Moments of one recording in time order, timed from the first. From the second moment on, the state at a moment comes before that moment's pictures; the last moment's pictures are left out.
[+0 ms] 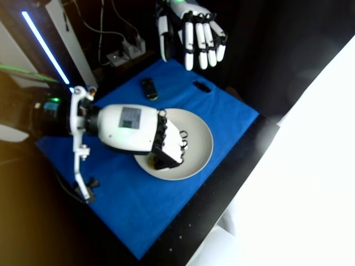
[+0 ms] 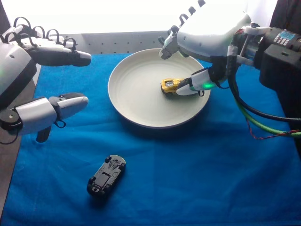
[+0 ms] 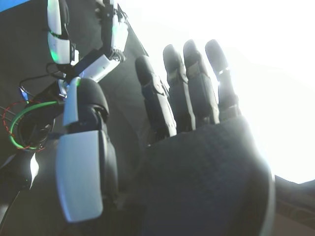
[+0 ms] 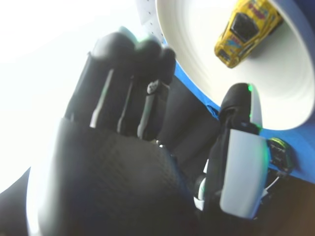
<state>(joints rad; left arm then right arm) 1.00 -0.80 0.82 -0.37 -1.19 1.21 -0.49 -1.30 1.35 0.04 0.35 -1.28</state>
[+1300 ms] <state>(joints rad) 1.00 -0.81 0.82 -0.37 -1.20 1.21 -0.52 -1.38 1.43 0.08 0.29 -1.28</state>
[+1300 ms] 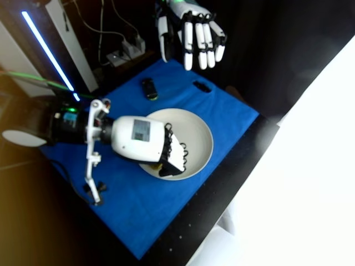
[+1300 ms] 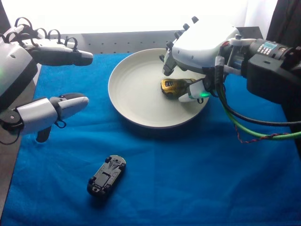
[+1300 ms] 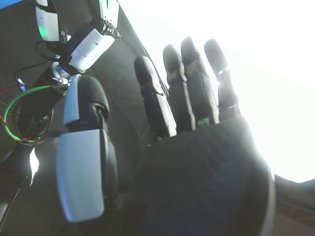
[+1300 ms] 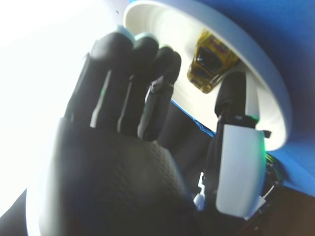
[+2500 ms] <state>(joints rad) 1.00 -0.81 0.81 -0.37 -1.21 1.21 -0.53 -1.36 1.40 0.09 0.31 -1.28</state>
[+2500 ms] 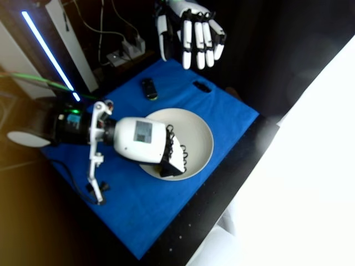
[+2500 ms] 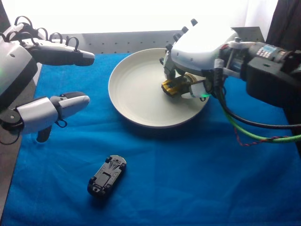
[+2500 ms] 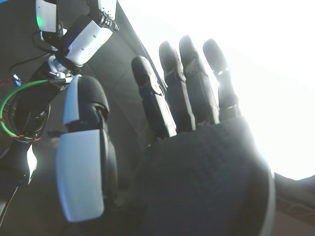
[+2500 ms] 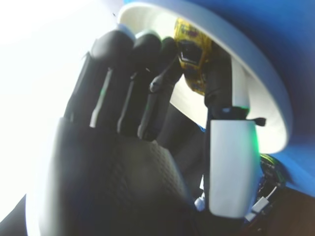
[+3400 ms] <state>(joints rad) 1.02 -0.81 0.81 -0.39 -1.22 1.21 -0.59 -0.92 0.93 -0.12 0.62 -1.28</state>
